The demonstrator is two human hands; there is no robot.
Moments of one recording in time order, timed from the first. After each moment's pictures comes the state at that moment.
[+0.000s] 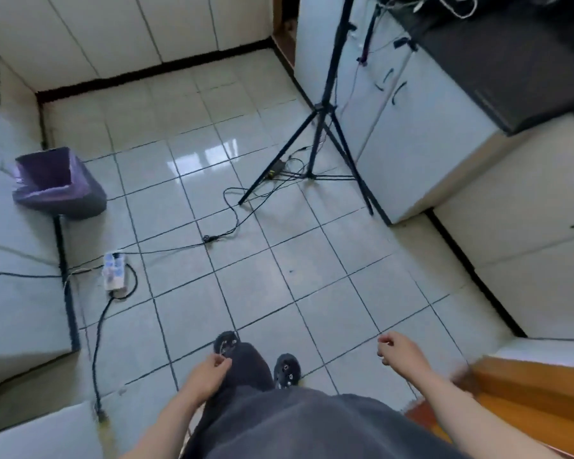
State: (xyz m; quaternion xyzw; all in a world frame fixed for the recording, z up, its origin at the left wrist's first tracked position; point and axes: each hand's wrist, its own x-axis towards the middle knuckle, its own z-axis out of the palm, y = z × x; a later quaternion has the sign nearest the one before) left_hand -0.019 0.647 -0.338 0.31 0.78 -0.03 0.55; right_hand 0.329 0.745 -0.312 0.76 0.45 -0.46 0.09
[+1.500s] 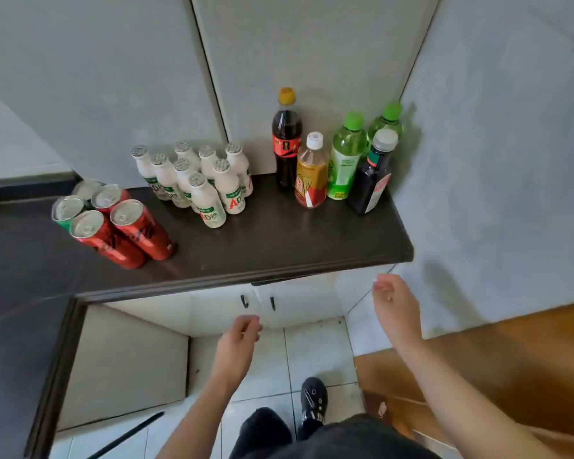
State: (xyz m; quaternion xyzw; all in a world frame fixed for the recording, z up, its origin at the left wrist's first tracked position) left_hand 0.831 1.150 -0.251 0.70 0.43 -0.02 0.56; right_hand 1.001 0.950 -0.221 0.90 0.02 -0.16 -0.41
